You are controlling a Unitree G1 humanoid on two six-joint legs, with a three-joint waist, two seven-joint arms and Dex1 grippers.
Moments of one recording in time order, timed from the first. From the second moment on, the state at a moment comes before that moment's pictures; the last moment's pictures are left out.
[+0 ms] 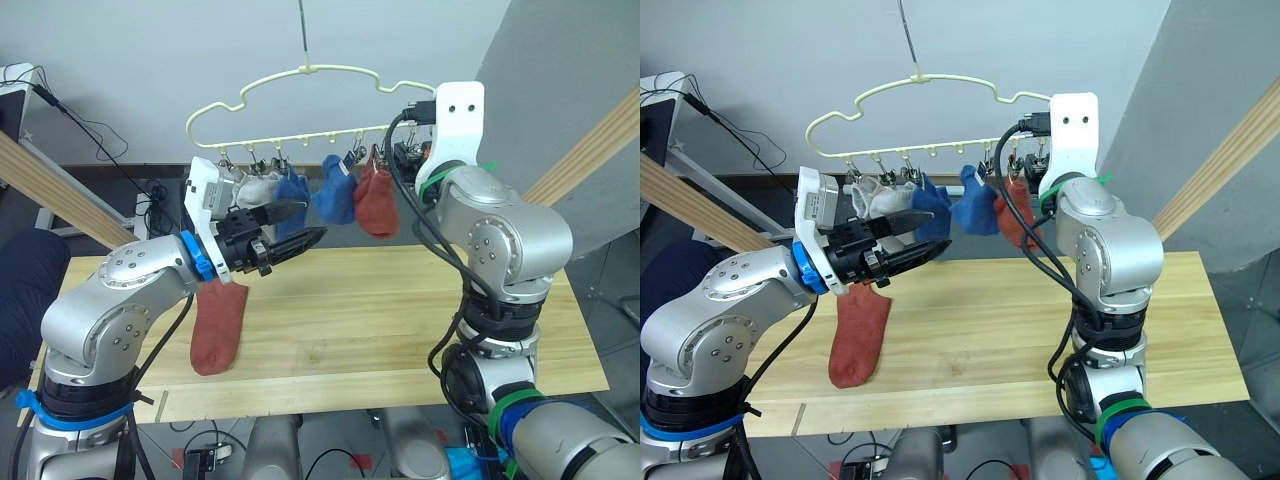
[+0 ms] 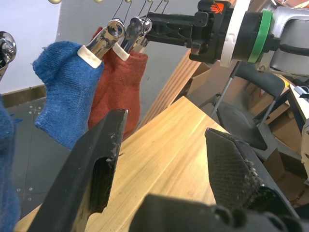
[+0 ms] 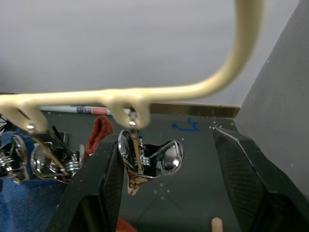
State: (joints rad) left arm -0.43 0.68 0.14 -0.51 -0.80 0.80 -0.62; right arm -0.96 0.01 -0.10 -0.38 0.07 1.34 -0.14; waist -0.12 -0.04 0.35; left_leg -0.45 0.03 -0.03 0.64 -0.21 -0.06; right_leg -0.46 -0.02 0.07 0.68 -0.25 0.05
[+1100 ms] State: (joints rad) left arm -0.42 0.68 0.13 -0.51 -0.79 0.80 -0.62; right arm -0.99 0.08 -0.14 -0.28 0.06 1.25 -0.14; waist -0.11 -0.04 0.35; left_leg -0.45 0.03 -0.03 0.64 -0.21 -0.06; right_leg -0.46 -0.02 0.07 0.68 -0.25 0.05
